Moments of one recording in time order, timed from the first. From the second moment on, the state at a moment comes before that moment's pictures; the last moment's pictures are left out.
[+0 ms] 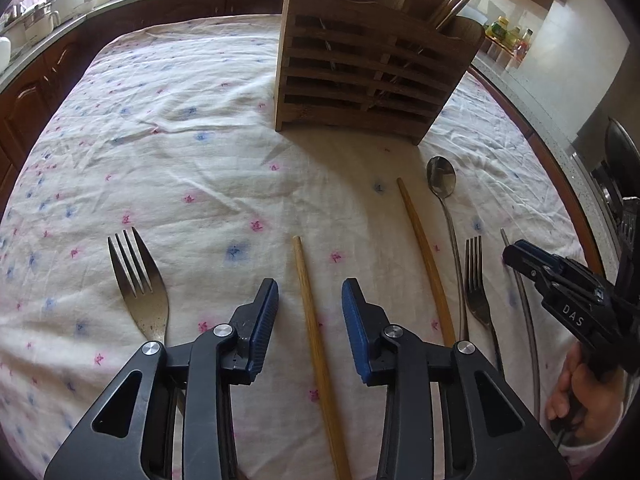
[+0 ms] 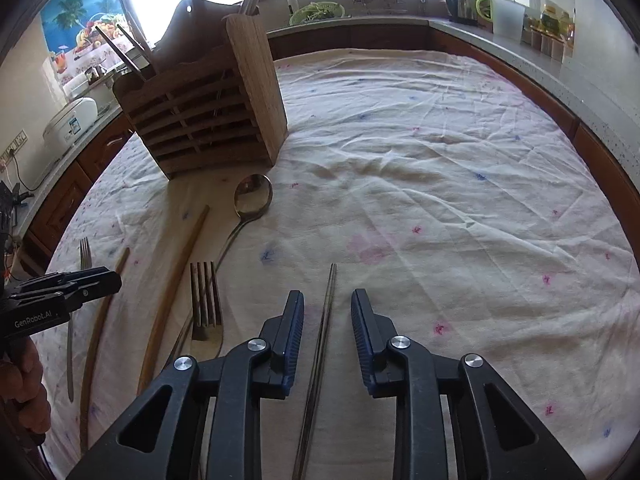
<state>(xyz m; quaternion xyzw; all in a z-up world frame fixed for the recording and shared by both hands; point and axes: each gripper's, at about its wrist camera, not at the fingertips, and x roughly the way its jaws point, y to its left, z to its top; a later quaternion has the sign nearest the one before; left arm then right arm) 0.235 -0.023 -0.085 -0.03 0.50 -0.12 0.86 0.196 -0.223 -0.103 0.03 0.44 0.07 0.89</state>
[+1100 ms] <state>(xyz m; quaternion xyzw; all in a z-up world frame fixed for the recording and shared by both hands) 0.187 0.016 0.025 -0.11 0.37 -0.16 0.91 0.162 -0.230 -0.001 0.09 0.32 0.12 0.94</state>
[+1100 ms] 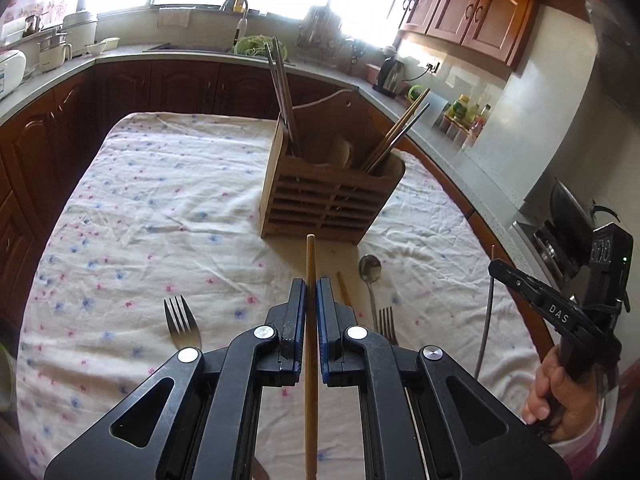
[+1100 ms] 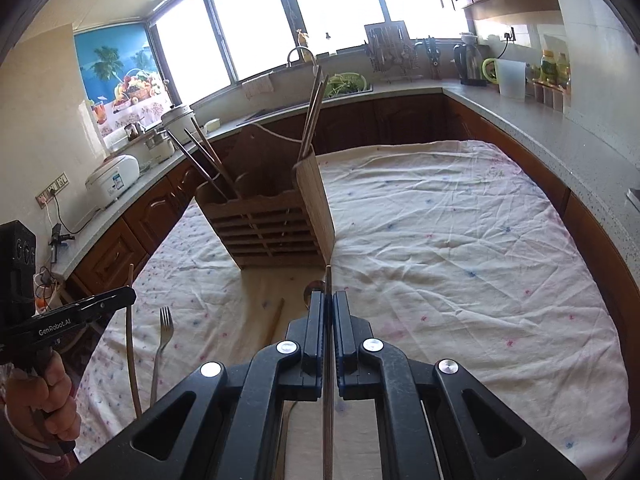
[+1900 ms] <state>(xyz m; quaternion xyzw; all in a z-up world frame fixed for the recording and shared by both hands) 0.177 0.038 0.080 -0.13 0.28 -0.16 0.94 0.157 -0.227 0.072 0.10 0.23 0.14 0.96</state>
